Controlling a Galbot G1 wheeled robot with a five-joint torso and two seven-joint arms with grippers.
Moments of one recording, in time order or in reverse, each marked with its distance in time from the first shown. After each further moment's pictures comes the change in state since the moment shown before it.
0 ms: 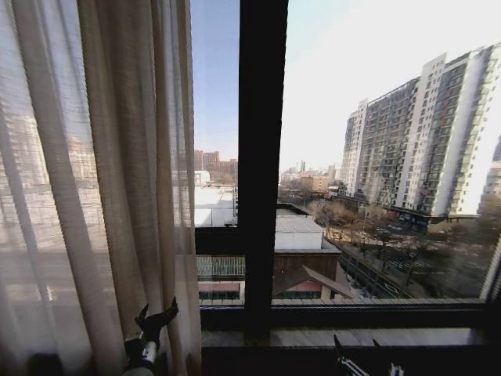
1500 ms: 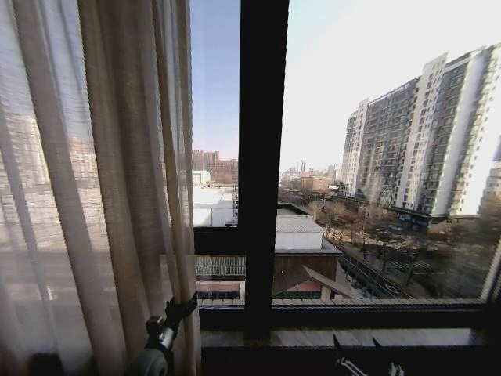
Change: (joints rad) left arm -0.192 0.012 0.178 0.141 -0.046 0.012 0.004; right arm -0.022 0.009 -0.001 0.008 -0.016 0.054 -0.017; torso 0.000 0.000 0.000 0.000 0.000
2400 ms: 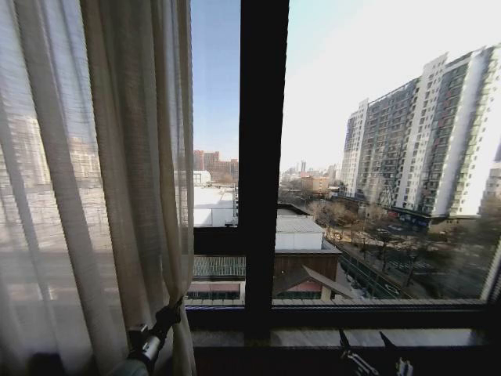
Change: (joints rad) left arm 0.109 0.051 -0.081 -0.150 -0.036 0.045 0.062; right arm 0.002 0.002 0.021 0.056 0.043 0.005 0.018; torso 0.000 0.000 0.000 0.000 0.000
